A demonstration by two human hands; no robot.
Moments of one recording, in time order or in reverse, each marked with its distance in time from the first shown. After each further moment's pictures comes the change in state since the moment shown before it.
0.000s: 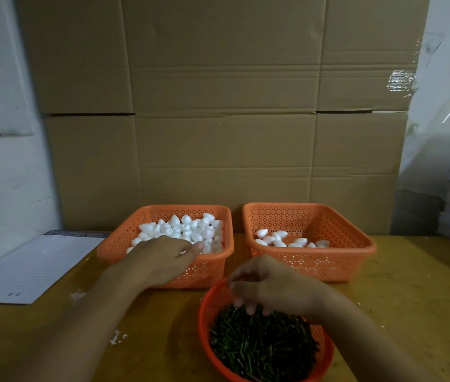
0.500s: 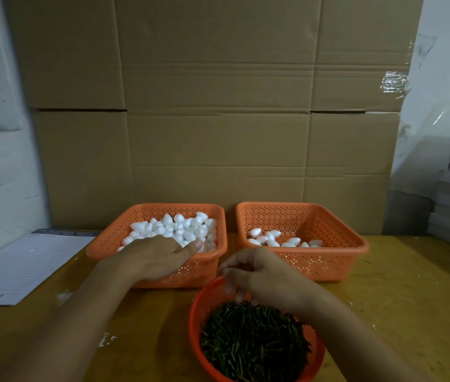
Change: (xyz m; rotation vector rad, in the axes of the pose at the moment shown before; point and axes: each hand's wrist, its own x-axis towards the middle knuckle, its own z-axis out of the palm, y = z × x) left_hand 0.018 0.003 0.003 0.065 -0.129 -0.016; right_hand 0.001 -0.002 0.000 0.094 0.126 -0.054
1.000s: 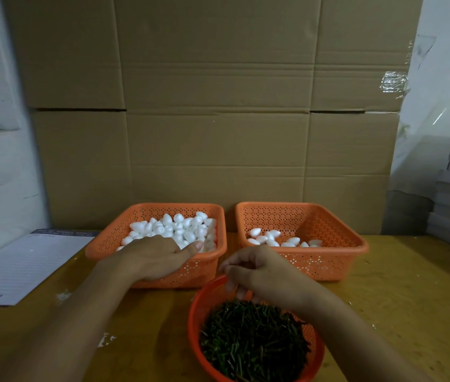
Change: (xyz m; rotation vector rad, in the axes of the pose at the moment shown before) left_hand -0.001 0.002 -0.002 0.023 -0.001 -0.017; right_hand 0.001 0.002 -0.002 0.014 0.015 -0.002
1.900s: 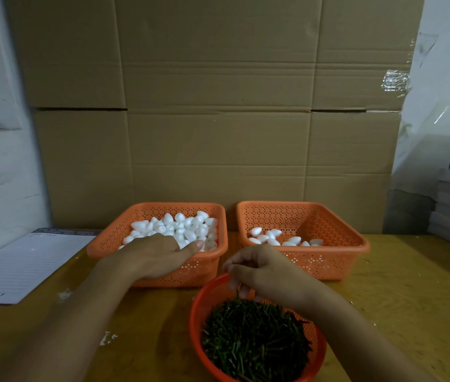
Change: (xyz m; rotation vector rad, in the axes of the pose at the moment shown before) left_hand 0.000 -0.002 0.000 -0.005 0.003 -0.012; right_hand -0.001 0.001 -0.001 -0.004 0.004 0.007
